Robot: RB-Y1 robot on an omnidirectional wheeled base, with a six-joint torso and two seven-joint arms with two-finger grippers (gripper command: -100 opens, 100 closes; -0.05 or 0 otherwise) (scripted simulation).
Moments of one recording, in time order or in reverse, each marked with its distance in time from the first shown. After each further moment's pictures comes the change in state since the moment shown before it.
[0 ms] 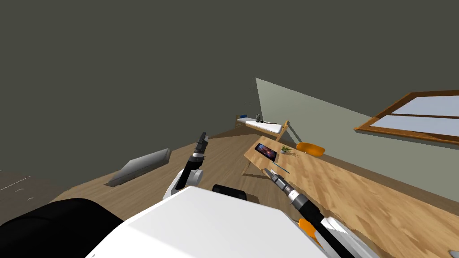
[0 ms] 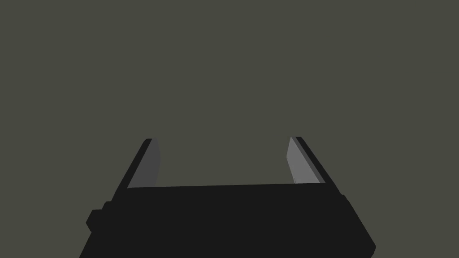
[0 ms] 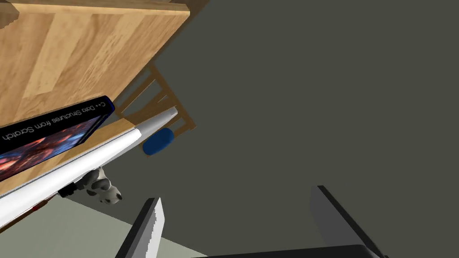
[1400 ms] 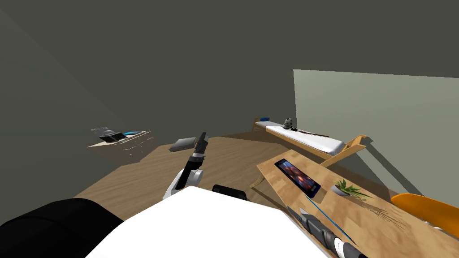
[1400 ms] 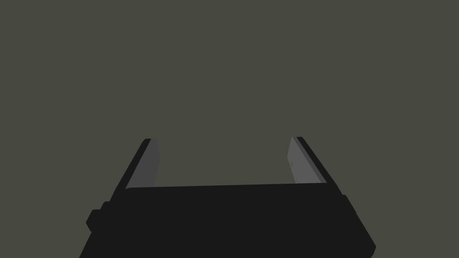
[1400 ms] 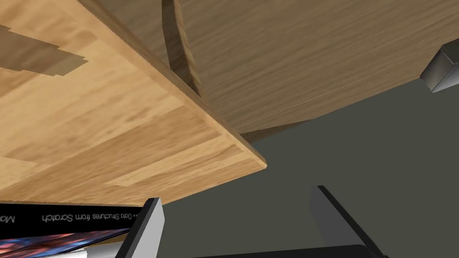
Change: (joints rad) left arm 0.000 0.000 0.000 0.000 0.000 0.000 0.000; right arm 0.085 -0.216 0.086 0.398 0.172 -0.048 0.068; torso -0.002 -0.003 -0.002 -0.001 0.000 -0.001
